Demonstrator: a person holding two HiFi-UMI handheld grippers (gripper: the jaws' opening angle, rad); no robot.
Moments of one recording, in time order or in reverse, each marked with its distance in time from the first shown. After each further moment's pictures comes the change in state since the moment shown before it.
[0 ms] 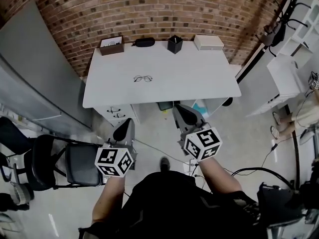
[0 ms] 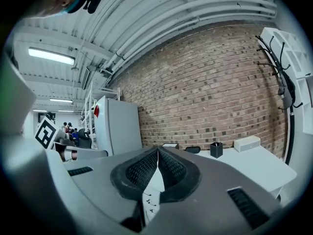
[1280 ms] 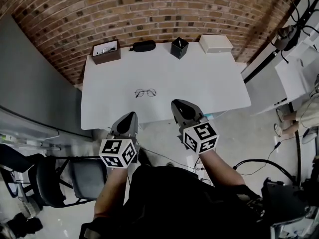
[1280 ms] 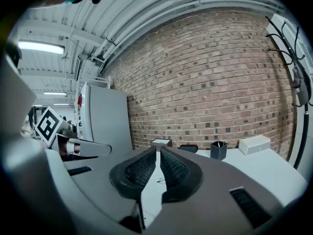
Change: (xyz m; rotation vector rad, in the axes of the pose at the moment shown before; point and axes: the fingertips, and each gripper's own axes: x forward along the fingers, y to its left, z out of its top) left arm 0.174 0.102 0.012 -0.017 0.113 -0.036; right arm 0.171 -0.089 -0.017 -0.017 0.098 -0.026
